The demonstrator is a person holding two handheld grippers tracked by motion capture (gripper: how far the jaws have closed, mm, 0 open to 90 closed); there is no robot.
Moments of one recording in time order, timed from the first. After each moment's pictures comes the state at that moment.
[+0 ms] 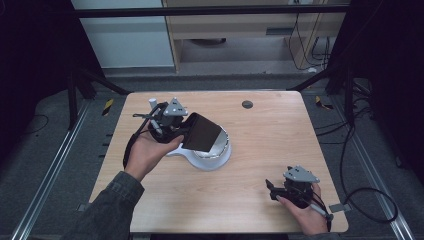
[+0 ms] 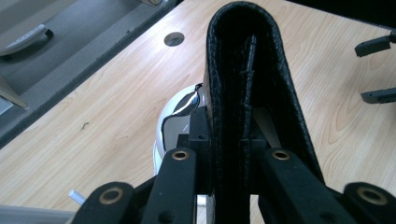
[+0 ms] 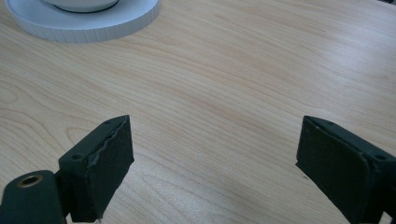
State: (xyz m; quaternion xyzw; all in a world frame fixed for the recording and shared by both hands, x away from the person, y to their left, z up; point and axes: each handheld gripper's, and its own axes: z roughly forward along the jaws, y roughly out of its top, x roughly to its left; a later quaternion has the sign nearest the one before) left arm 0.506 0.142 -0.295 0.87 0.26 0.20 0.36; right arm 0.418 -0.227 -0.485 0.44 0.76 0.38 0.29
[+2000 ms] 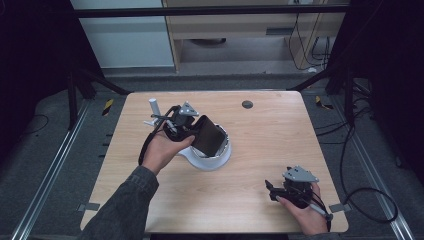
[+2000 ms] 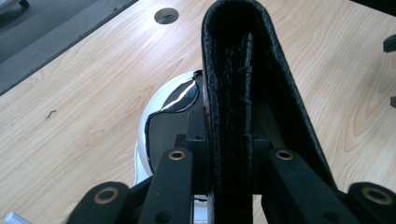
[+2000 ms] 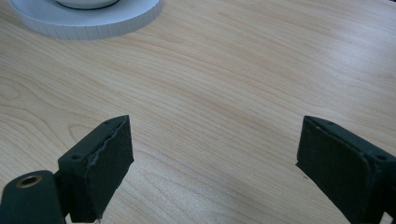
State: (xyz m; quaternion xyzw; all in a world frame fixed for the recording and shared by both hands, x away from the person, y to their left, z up) left arm 0.541 0.124 -0.338 0.87 0.29 0.16 0.36; right arm 0.419 -0.226 -0.486 0.44 0.76 0.38 0.29
